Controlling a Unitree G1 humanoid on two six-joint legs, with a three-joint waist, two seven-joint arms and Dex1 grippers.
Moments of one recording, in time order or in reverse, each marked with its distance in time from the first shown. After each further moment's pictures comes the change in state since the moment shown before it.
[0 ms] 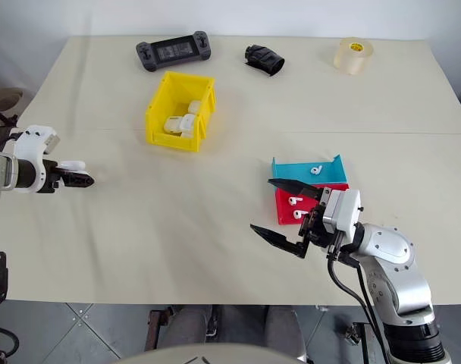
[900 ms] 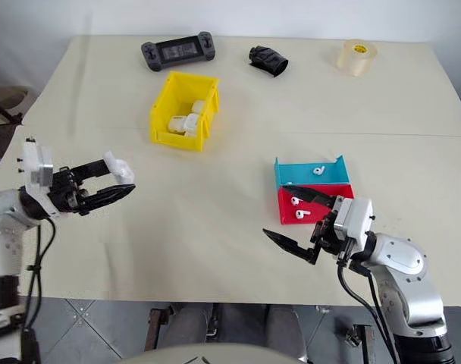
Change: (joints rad) left arm 0.626 -0.332 0.473 -0.697 -0.421 -0.858 -0.460; right arm 0.069 -0.046 -0.073 0.014 0.002 -0.019 0.018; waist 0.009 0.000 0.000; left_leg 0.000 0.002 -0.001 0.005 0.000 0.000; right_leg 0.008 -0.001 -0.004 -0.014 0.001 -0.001
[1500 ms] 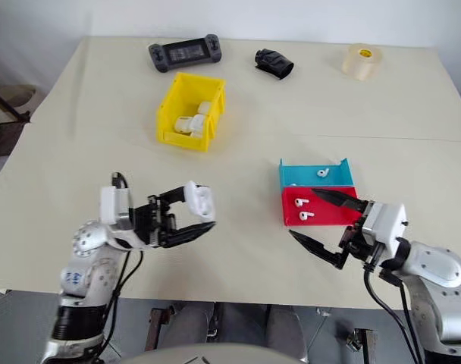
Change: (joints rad) left arm 0.075 -0.334 -0.385 -0.234 -0.012 -0.208 0.018; right arm 0.159 -0.103 -0.201 -0.046 0.036 0.029 0.003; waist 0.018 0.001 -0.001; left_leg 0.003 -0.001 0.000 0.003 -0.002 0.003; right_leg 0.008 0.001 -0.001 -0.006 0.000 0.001
